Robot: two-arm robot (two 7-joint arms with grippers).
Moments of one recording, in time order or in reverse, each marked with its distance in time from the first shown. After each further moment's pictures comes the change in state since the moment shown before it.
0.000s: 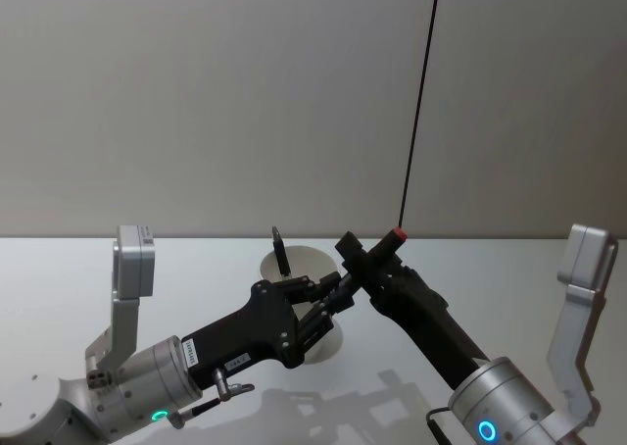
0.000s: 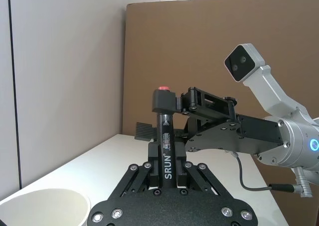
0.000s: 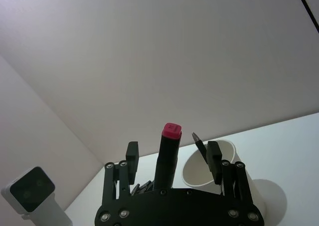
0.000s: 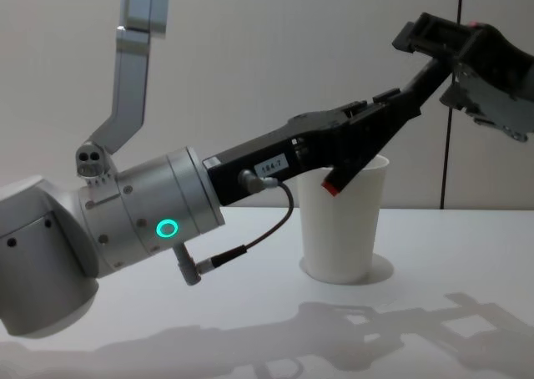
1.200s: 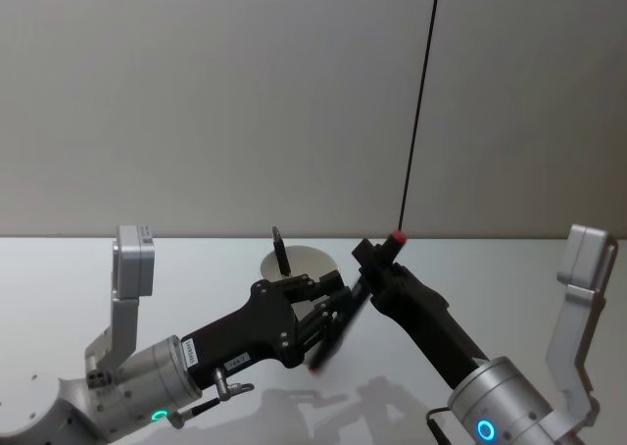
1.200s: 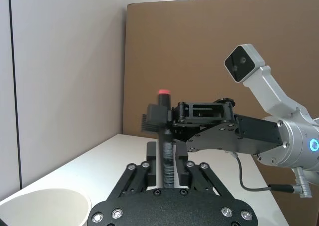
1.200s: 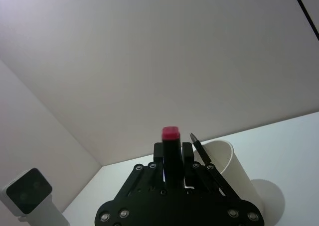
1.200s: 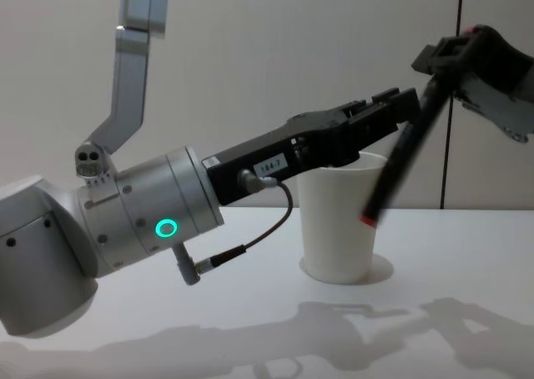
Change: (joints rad) left arm 0.000 0.000 -0.001 0.000 0.000 0.000 0.000; right arm 0.002 -0.002 -0.004 0.001 -0.003 -0.005 -0.014
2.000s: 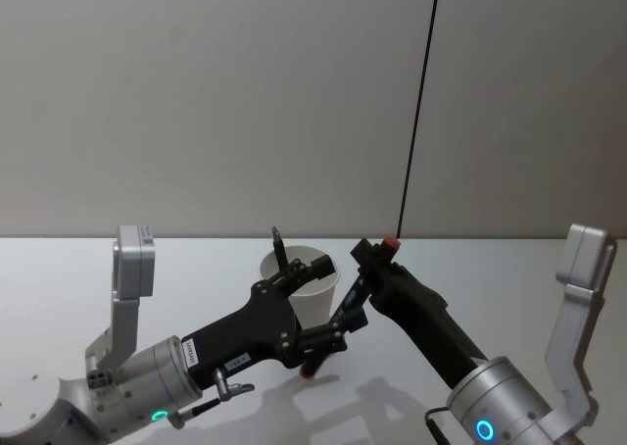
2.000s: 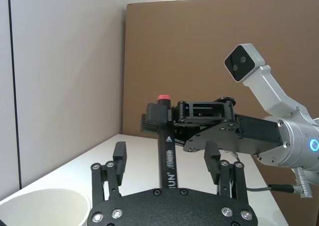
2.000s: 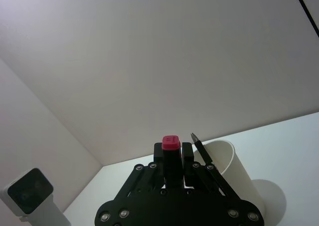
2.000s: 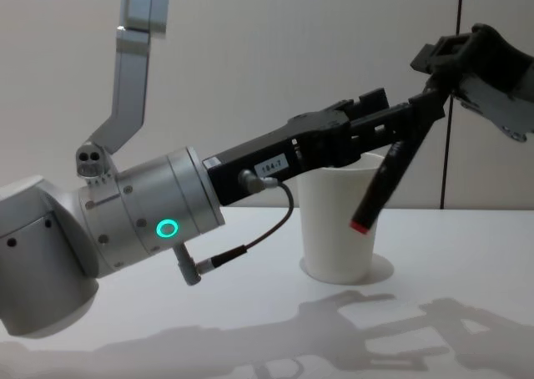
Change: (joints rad) left arm 0.000 0.000 0.001 0.000 0.000 0.000 0.000; right arm 0.000 -0.001 -0.001 -0.001 0.000 0.000 0.001
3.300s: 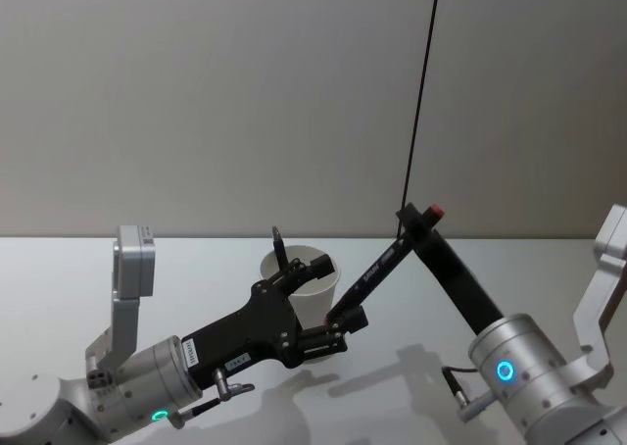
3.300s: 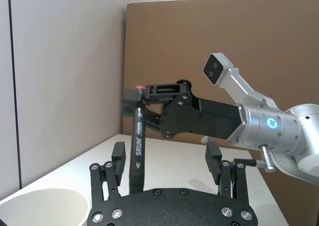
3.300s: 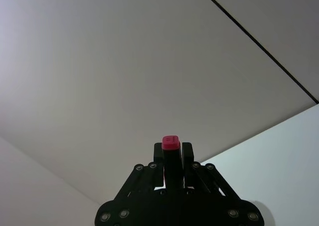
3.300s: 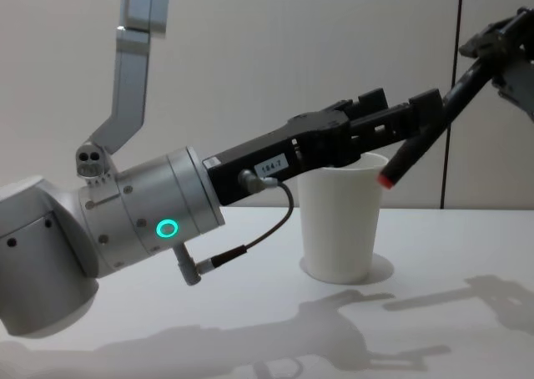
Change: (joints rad) left arm 0.000 0.000 0.000 0.000 0.000 0.000 0.000; right arm 0.074 -0.076 0.081 0.067 0.155 0.004 -0.105
